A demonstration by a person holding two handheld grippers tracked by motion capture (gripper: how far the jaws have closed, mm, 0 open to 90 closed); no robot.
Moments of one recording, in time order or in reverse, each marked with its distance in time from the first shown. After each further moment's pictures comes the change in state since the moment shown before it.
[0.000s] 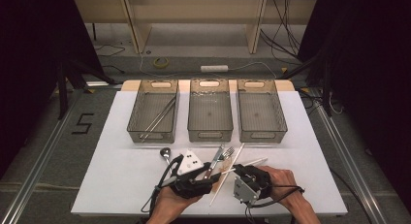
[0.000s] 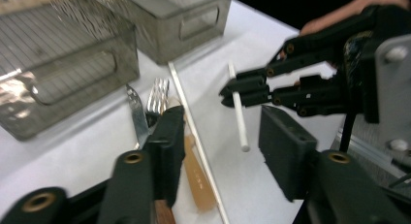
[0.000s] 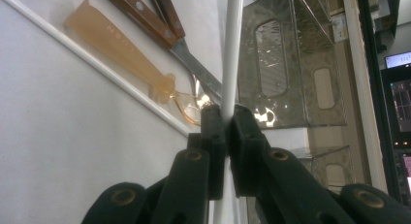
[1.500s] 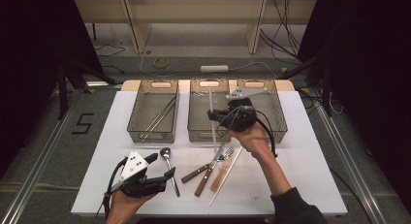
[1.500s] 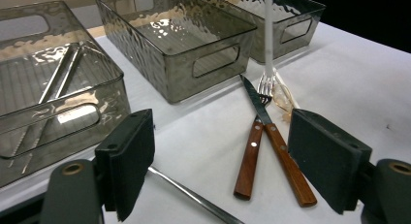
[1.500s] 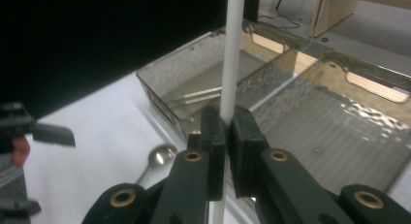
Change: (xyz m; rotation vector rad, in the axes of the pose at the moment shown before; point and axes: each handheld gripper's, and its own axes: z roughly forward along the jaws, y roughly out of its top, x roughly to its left) left arm 0.071 -0.050 -0.068 -0.109 0.218 -0.009; right arm -0.167 0.043 0.041 -0.277 0.300 1.087
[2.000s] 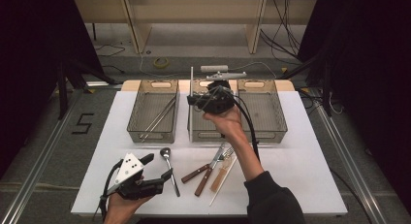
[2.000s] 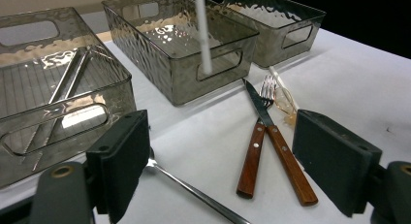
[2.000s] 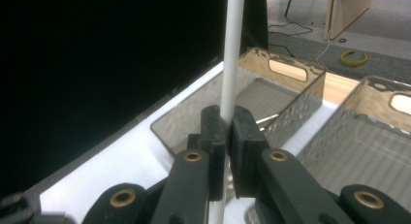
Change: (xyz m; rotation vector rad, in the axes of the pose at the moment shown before) left arm 0.002 -0.003 -0.007 -0.024 0.005 0.000; right arm 0.004 0.043 0.051 -0.051 0.046 0.134
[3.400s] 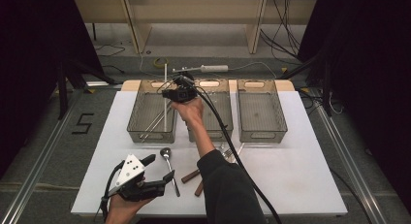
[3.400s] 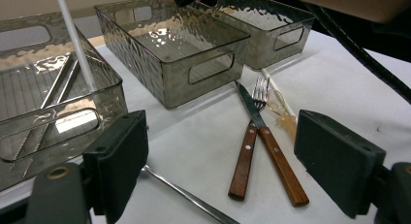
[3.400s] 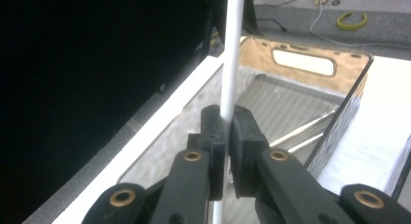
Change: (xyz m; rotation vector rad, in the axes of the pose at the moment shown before) left arm -0.006 0.001 0.000 -0.011 -0.019 0.009; right arm -0.007 0.014 0.124 0.078 -0.070 0.152
